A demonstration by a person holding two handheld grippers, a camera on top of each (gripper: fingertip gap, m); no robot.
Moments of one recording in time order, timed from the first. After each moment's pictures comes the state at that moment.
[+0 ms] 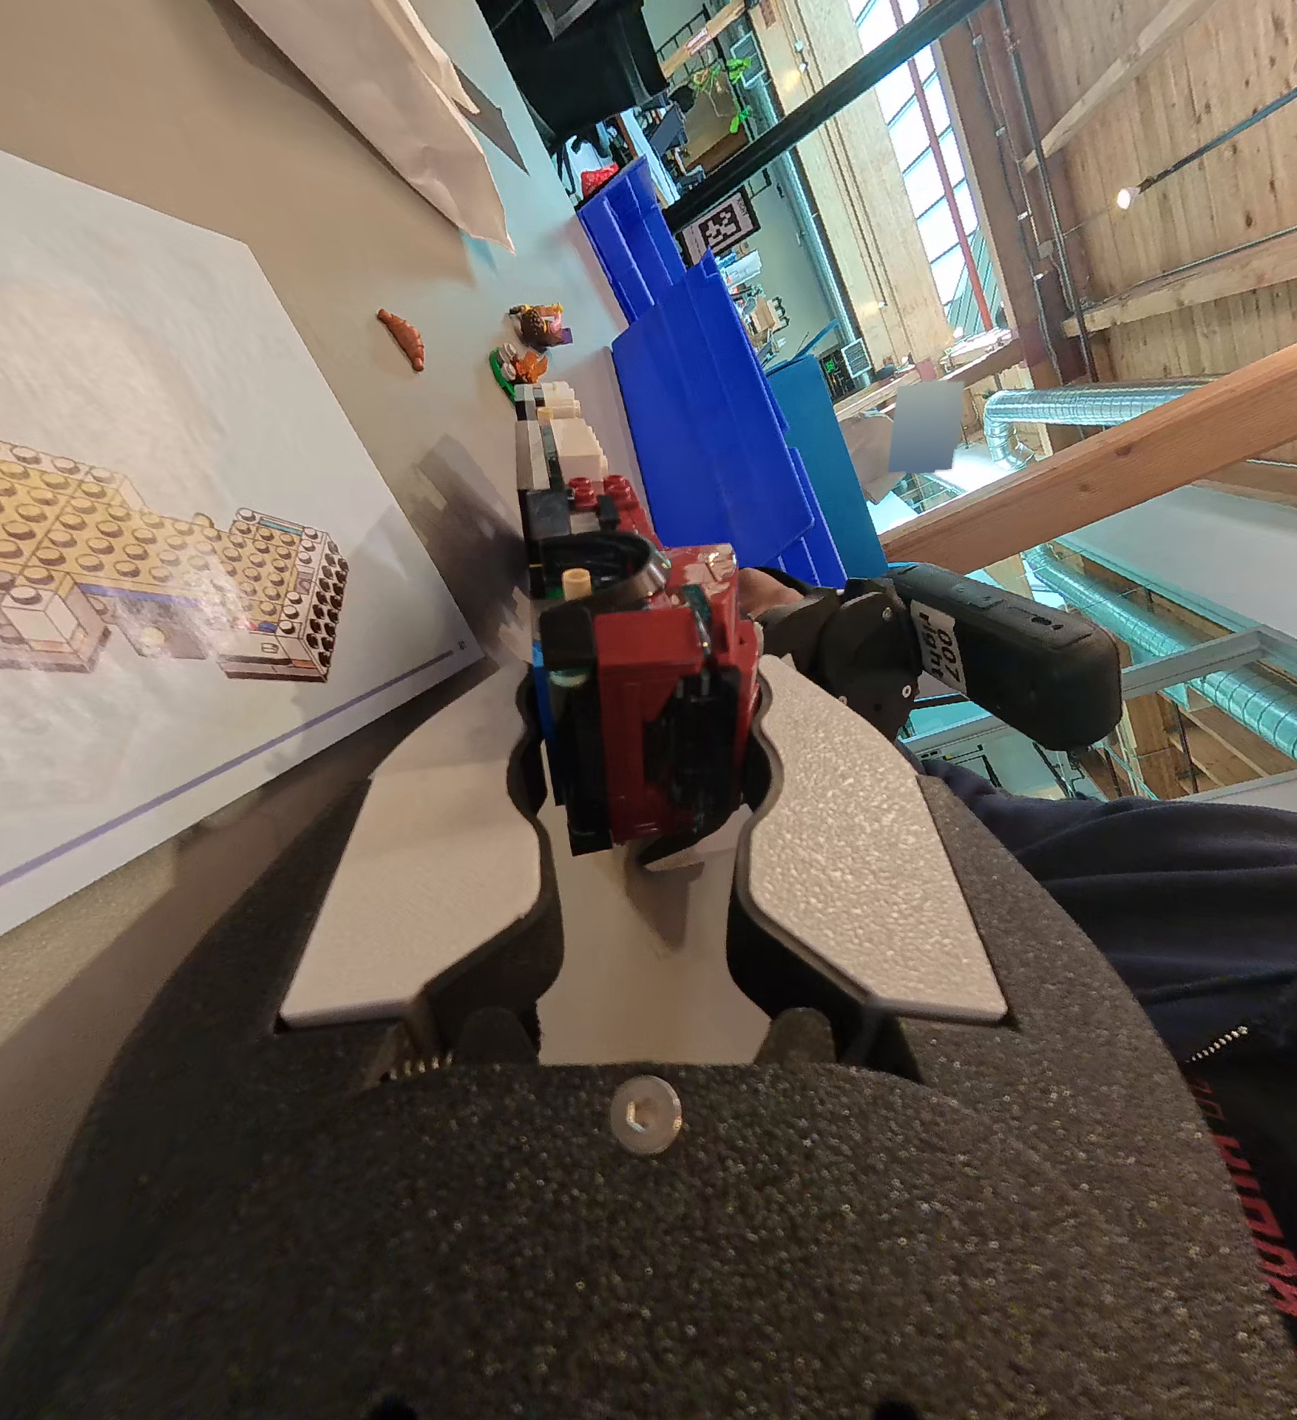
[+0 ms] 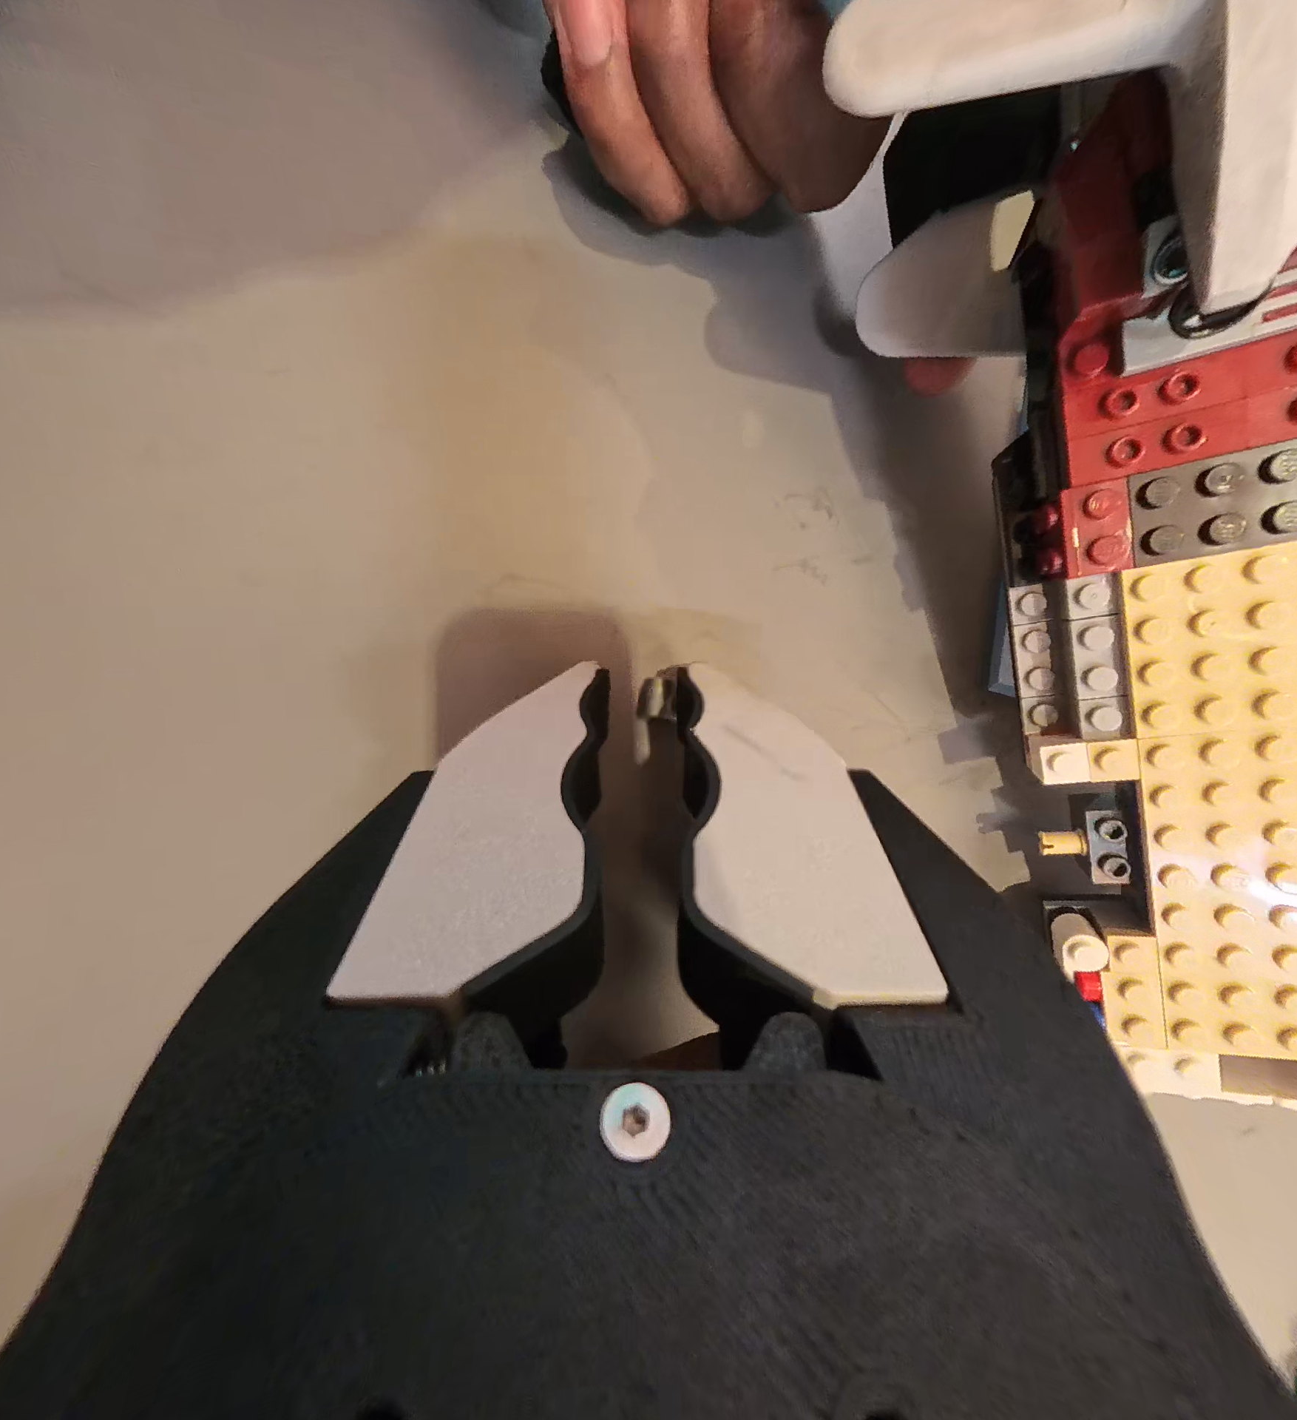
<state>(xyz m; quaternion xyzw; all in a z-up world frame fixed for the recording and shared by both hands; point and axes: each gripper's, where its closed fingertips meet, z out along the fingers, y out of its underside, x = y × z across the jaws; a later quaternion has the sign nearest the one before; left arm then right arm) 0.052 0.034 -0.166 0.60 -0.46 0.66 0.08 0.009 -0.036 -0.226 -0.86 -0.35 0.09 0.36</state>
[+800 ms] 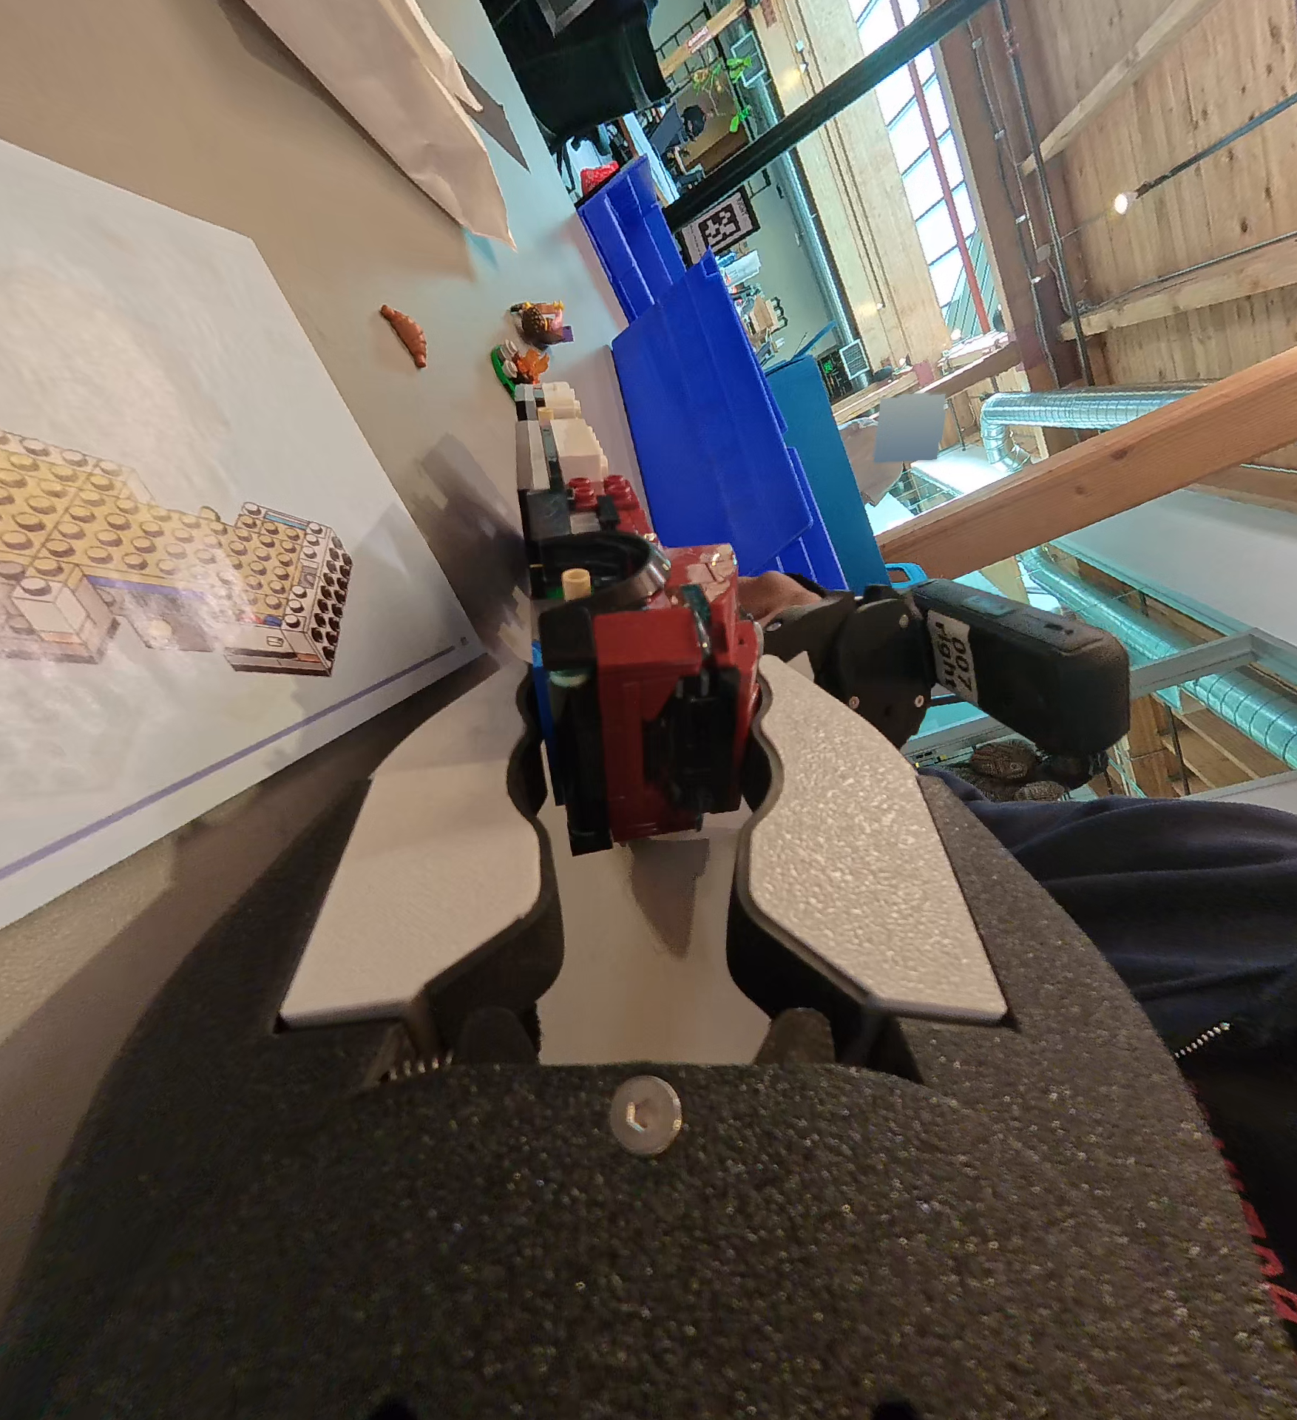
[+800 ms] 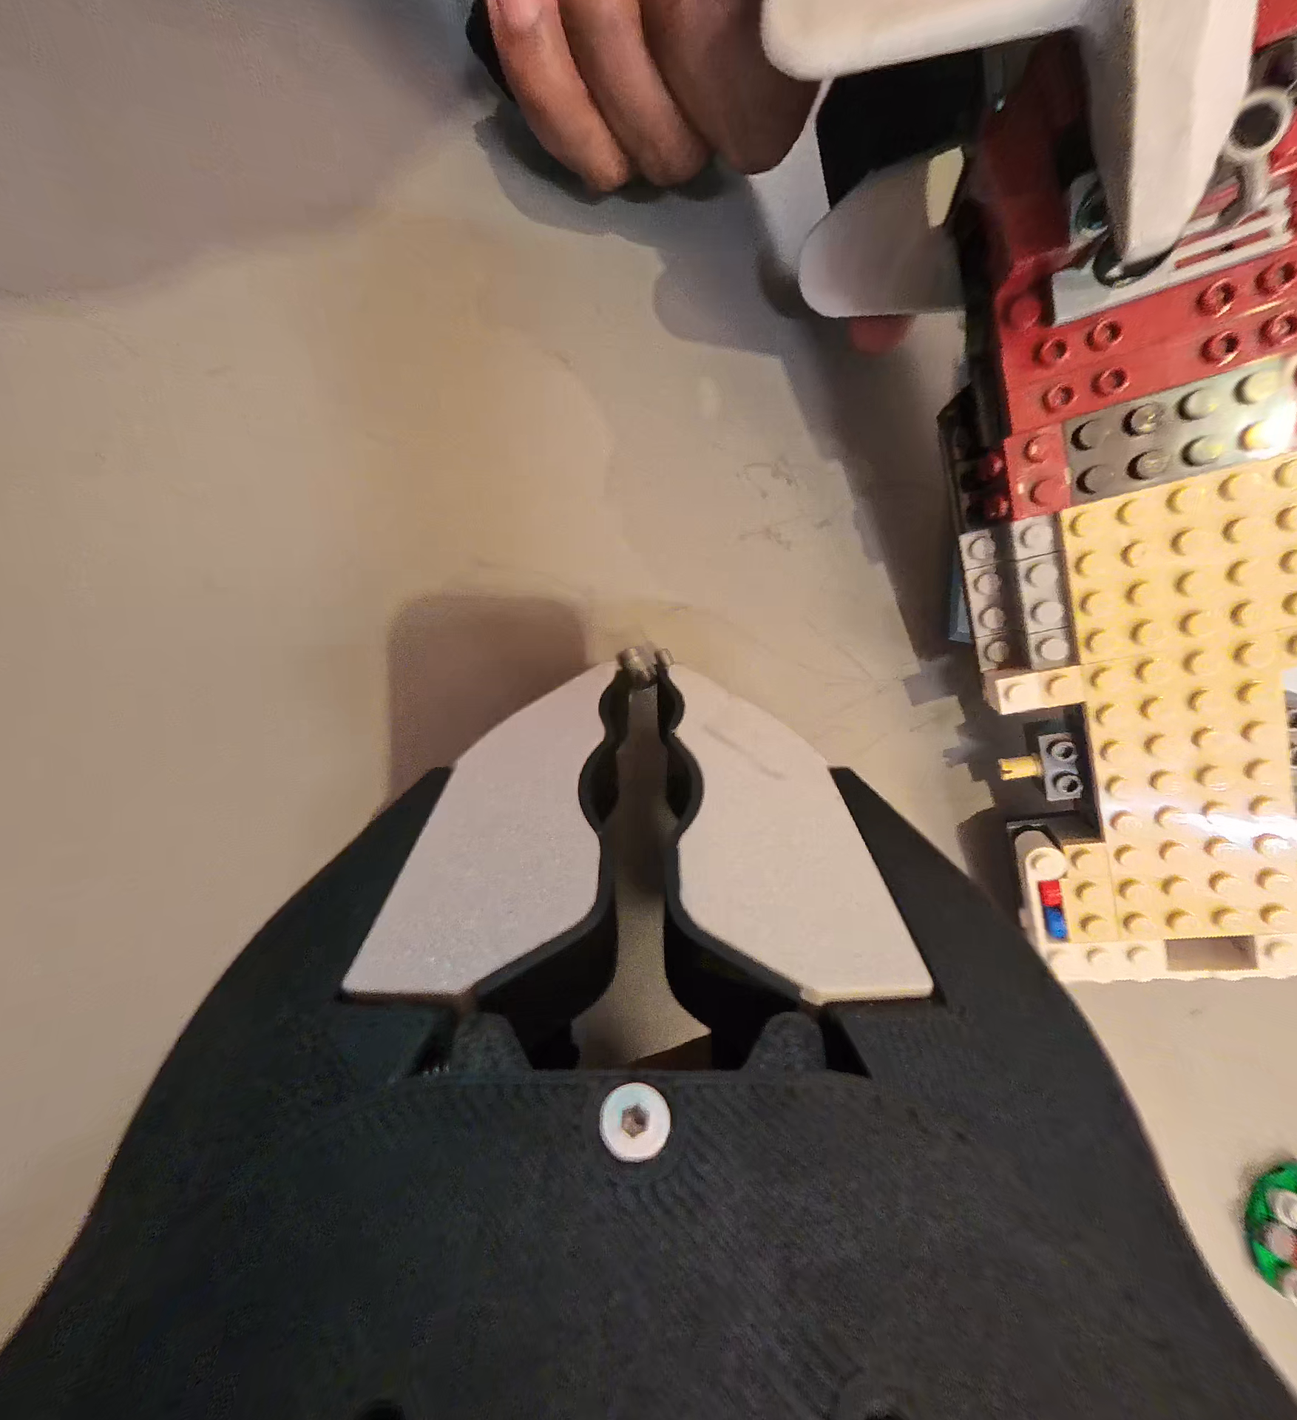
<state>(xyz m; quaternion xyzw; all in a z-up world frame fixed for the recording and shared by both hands) 0.051 0.036 -0.166 0.60 -0.45 0.66 0.09 0.018 -0.040 -0.222 -0.88 -0.32 0.04 0.36</state>
